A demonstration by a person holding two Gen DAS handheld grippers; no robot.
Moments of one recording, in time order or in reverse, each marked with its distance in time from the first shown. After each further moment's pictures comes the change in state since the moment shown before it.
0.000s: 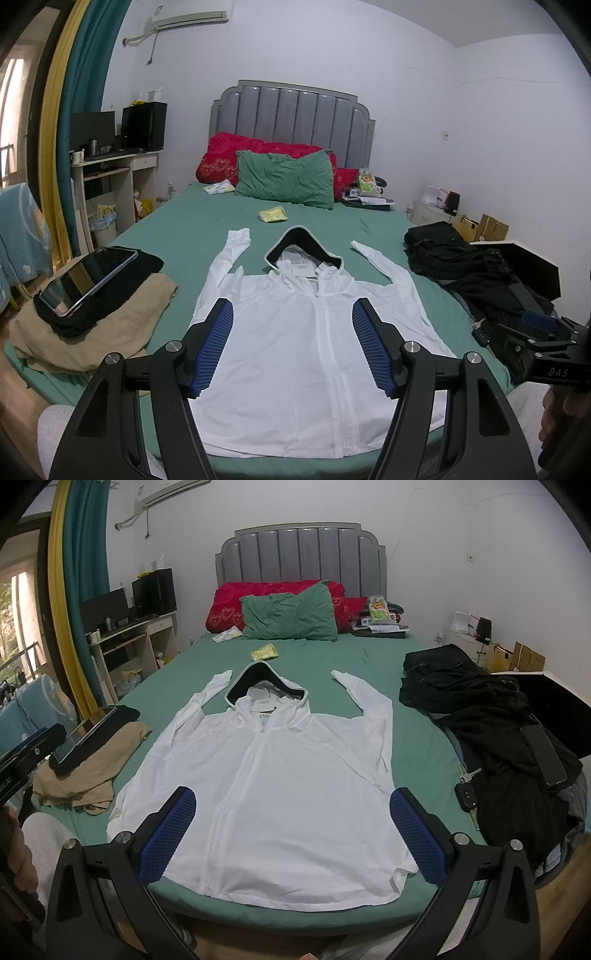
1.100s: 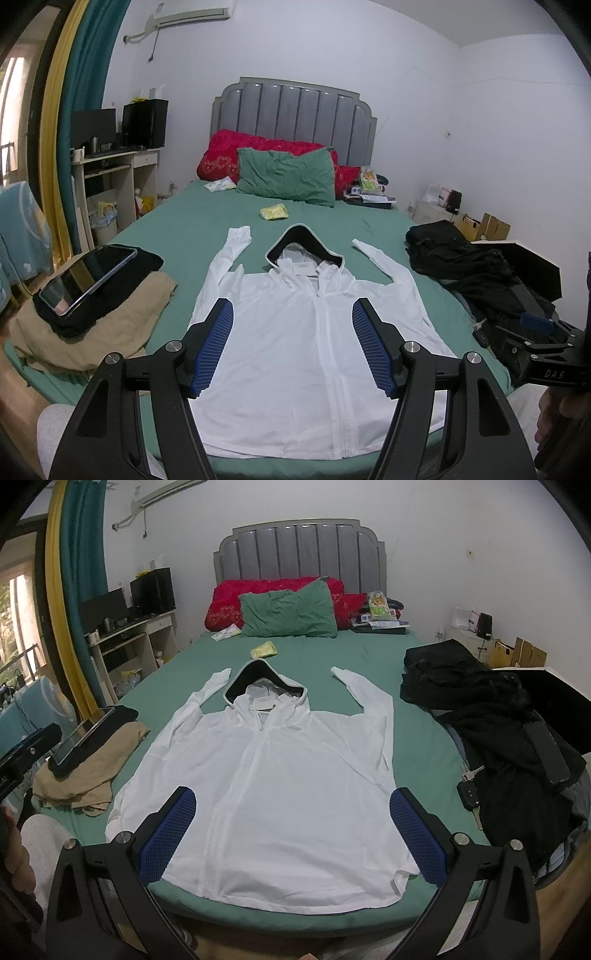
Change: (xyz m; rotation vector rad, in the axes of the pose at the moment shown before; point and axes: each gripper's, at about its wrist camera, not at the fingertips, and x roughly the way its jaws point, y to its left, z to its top) left arm 0.003 -0.001 -0.005 -0.002 0.008 -0.006; right arm 0.010 -0.004 -0.001 0.011 0.010 0.001
